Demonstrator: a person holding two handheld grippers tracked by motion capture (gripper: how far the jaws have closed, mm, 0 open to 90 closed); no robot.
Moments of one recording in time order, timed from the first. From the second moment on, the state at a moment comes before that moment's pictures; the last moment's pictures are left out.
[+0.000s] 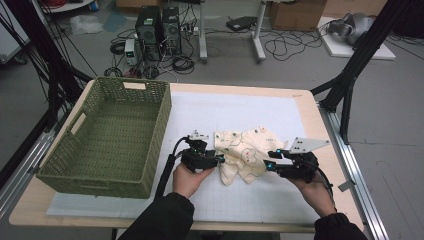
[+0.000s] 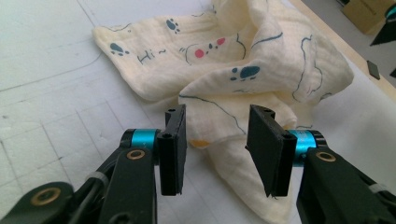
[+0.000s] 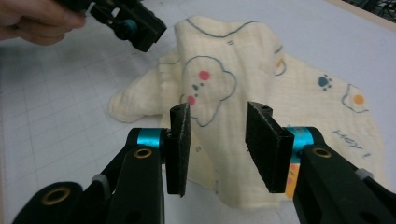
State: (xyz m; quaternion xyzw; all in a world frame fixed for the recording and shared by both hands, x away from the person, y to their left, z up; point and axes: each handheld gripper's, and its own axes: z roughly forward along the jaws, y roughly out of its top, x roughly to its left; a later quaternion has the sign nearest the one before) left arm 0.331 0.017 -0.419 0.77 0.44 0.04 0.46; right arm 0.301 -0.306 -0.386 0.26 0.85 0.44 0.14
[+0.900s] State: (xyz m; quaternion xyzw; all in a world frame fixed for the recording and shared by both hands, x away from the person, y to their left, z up) left arm 0.331 0.023 -0.422 0.76 0.45 0.04 0.46; right arm 0.302 -0.247 -0.436 0.22 0.91 0.36 0.06
